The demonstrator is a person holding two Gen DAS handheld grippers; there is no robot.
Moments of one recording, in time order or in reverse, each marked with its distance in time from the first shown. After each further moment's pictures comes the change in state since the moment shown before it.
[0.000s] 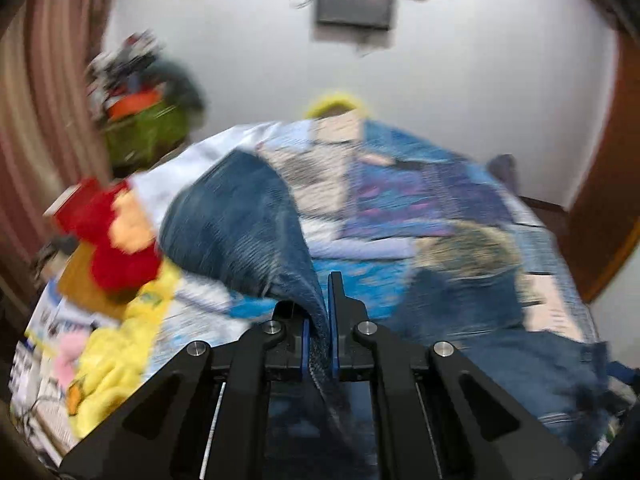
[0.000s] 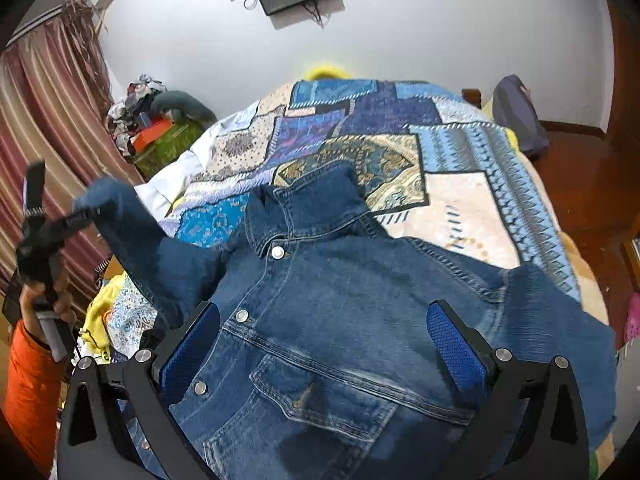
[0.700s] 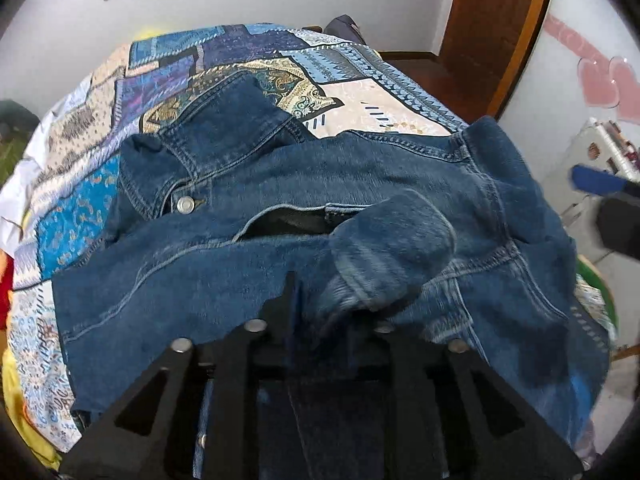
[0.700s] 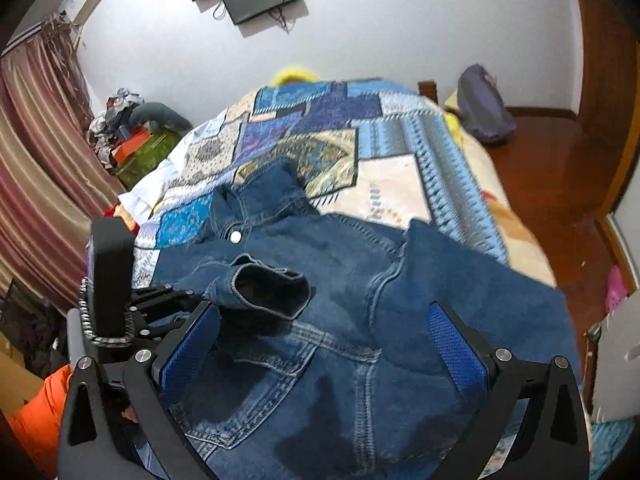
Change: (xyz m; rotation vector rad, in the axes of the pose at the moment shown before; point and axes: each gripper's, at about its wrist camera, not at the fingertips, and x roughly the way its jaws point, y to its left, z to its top) left arm 0.029 -0.195 -0.134 0.420 0.361 -0.357; right arm -0.043 -0.053 -0.026 0.083 0.042 -0.036
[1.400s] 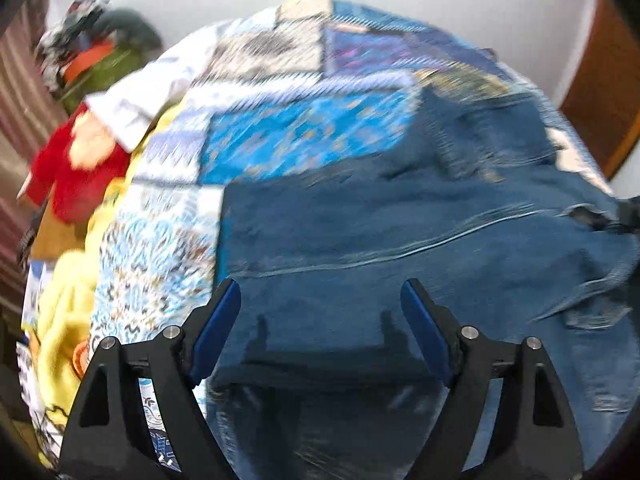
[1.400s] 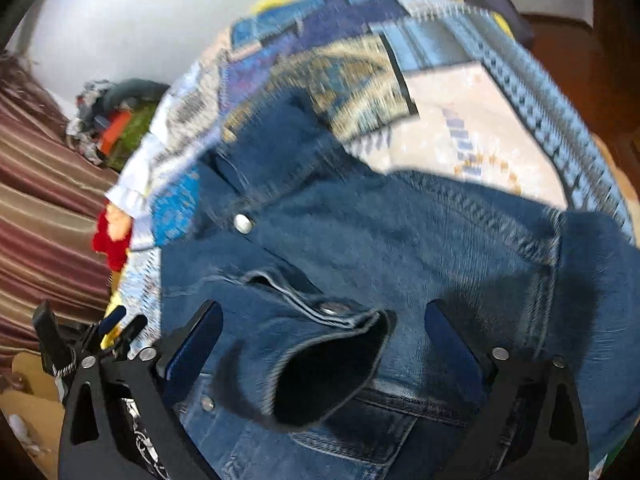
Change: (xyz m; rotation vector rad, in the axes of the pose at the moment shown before) left arm -0.021 0.216 -0.083 -0.342 -0.011 0.300; right arm 0.142 0.024 0.037 0.189 0.320 0.049
